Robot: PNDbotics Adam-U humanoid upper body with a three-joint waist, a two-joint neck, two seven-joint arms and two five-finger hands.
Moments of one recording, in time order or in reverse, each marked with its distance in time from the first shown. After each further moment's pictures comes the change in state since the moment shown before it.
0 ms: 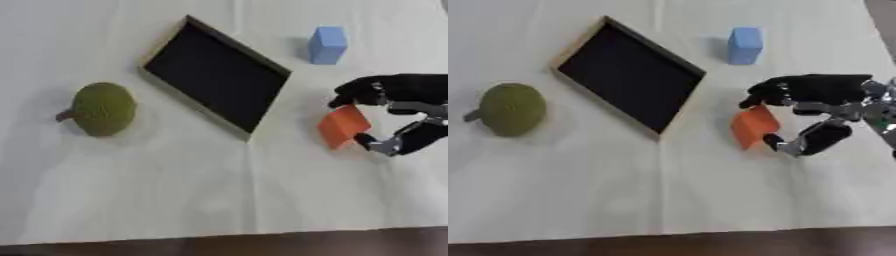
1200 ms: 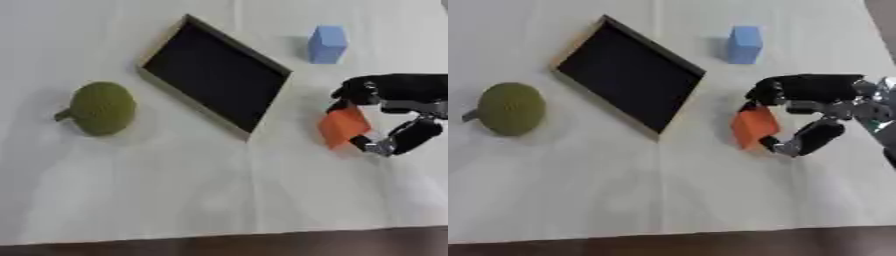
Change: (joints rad) left arm 0.000 -0.008 0.000 0.000 0.000 0.011 -0.014; right arm -0.017 0.017 0.006 0.012 -0.037 0.042 -0.029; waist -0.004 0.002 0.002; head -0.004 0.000
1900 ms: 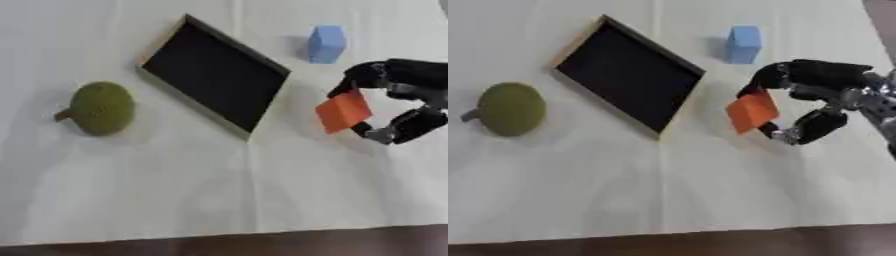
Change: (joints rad) left arm 0.003 -0.001 0.000 0.000 0.000 0.005 -0.005; right arm -0.031 -0.012 -0.055 -0.097 -0.130 0.043 -0.047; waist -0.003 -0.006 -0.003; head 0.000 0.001
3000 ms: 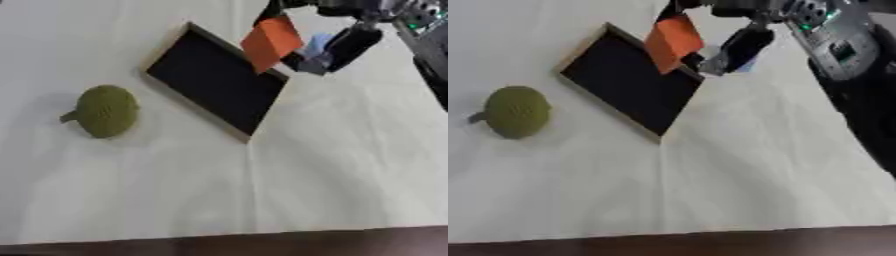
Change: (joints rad) left arm 0.001 -0.001 -0.013 0.000 0.012 0.014 -0.016; right arm -0.460 0.271 0.112 0.286 -0.002 0.011 0.172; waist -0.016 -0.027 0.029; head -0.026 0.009
